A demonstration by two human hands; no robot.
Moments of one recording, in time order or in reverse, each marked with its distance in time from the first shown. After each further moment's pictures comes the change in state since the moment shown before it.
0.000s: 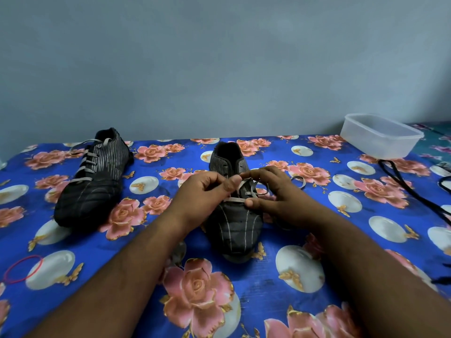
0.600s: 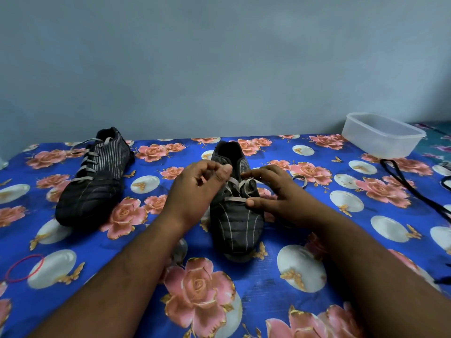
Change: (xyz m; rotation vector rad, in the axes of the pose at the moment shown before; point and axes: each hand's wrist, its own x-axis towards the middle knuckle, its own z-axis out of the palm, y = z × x) left_hand 0.005 -0.005 -0.005 0.087 0.221 0.129; right_hand 0.000 0.000 0.000 0.014 0.002 0.001
